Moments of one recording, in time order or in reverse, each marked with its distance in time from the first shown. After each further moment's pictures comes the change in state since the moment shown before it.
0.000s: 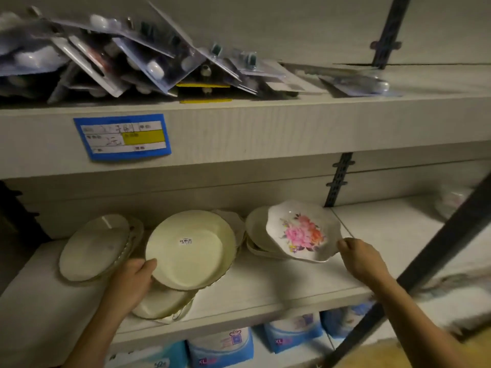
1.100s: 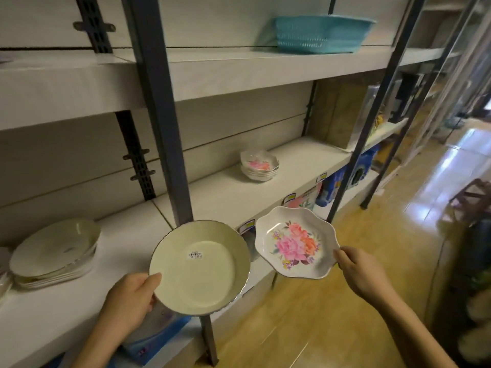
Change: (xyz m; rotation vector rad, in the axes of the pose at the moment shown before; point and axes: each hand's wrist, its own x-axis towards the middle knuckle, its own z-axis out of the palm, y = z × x) left_hand -0.189 0.194 0.291 0.062 -0.475 0.306; right_hand -0.152 0.355 -0.170 0.051 0.311 0.362
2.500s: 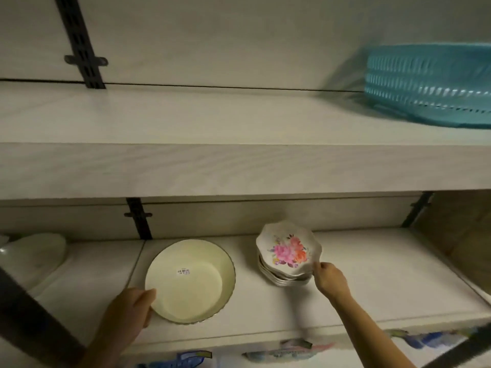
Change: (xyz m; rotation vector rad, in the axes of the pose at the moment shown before) left_hand 0.203 0.134 0.147 -0.057 0.533 -0.414; right_hand 0.470 -0.043 0.078 -0.034 -0.441 -0.327
